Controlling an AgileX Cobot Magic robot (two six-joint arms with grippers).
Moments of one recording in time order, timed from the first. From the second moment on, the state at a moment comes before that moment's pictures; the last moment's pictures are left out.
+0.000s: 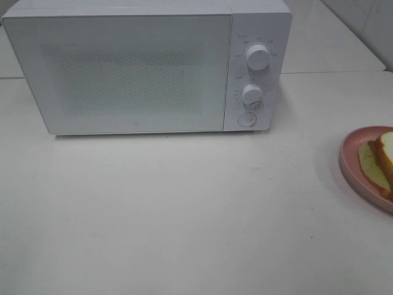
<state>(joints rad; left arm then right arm) 0.02 0.00 -0.52 -0.02 1.08 0.00 0.09 -0.01 -0.50 0.04 1.00 0.00</state>
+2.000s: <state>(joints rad) 0.02 0.00 -0.52 -0.02 1.08 0.00 0.09 -0.01 -0.50 0.03 1.00 0.00</state>
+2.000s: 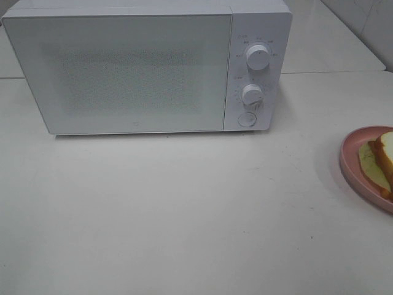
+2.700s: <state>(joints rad) 0.02 0.00 -0.52 -0.02 1.08 0.00 0.09 -0.01 -0.50 0.04 1.00 0.00</state>
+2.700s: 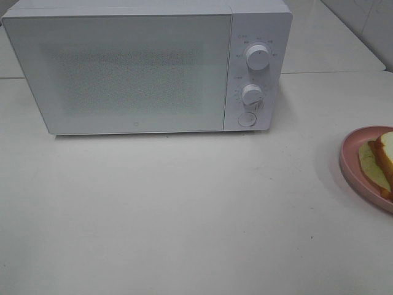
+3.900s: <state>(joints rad) 0.02 0.00 -0.52 -0.02 1.08 0.00 0.09 0.46 -0.52 0.02 0.18 0.00</state>
